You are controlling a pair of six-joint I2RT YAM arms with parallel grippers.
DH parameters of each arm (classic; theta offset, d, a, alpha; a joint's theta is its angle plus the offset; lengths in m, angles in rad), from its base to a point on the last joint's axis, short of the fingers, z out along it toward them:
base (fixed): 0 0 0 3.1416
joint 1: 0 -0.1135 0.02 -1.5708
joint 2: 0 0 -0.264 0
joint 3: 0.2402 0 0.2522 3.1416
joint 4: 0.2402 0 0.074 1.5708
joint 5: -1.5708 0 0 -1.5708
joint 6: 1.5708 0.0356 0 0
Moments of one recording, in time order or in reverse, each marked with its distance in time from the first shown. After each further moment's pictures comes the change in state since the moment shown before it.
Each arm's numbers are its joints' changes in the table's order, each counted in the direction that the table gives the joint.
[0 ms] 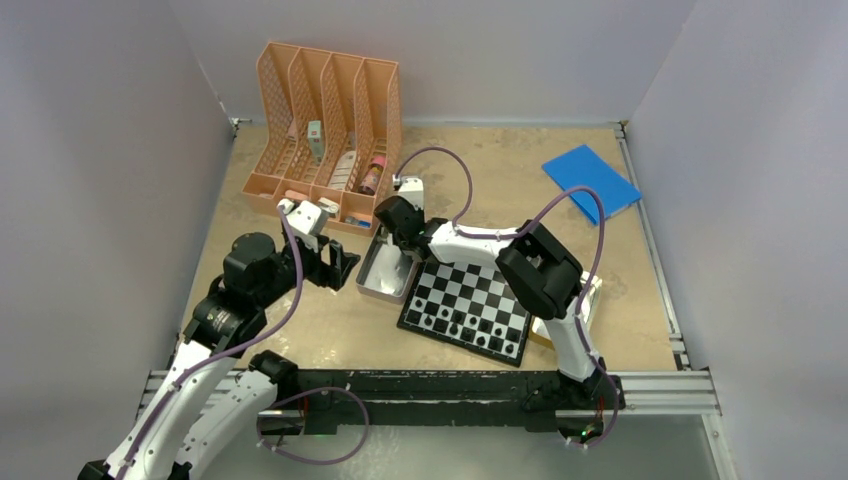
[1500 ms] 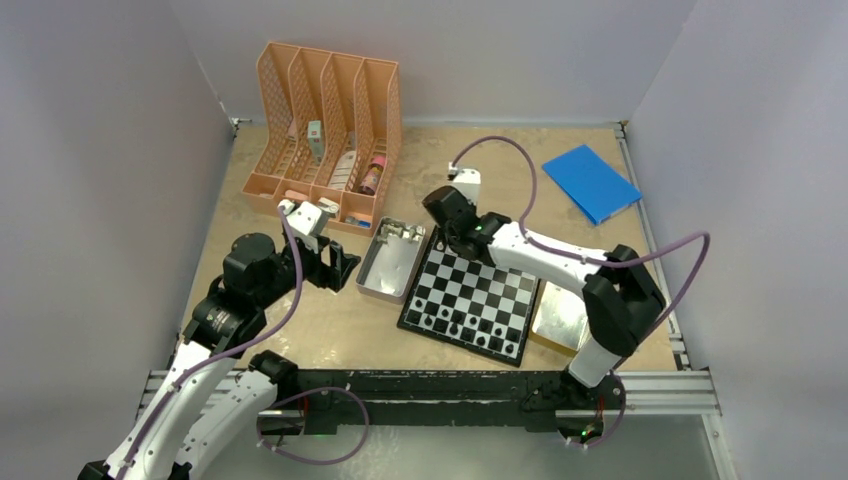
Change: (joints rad) left arm 0.001 0.003 0.000 0.006 -0.012 0.000; right arm 0.075 0.429 -0.242 0.196 -0.009 0.063
